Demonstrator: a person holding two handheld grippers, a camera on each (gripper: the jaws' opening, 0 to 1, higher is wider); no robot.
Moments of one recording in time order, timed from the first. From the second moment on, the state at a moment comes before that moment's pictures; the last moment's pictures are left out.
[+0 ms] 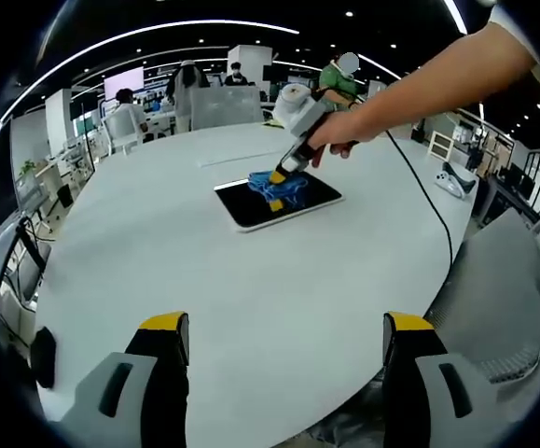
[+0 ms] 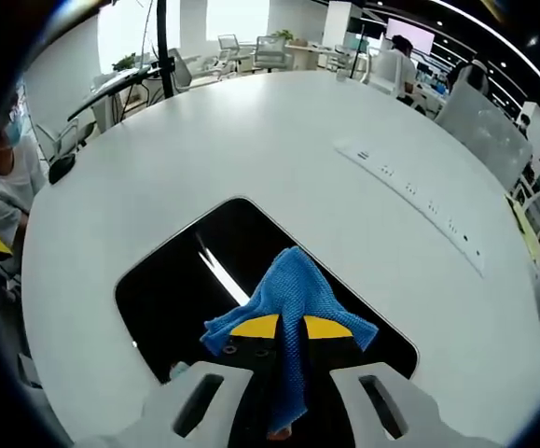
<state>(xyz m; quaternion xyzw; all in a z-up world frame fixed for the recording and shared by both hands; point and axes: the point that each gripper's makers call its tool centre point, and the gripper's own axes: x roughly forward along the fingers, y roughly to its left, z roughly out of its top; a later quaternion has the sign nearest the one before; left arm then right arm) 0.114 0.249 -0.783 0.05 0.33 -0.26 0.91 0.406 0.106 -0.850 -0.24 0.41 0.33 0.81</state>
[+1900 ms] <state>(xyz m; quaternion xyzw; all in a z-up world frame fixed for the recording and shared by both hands) 0.114 0.249 -0.788 0.03 0.33 -0.26 0.91 0.441 0.114 -0.852 -0.25 0.40 0.33 0.82</state>
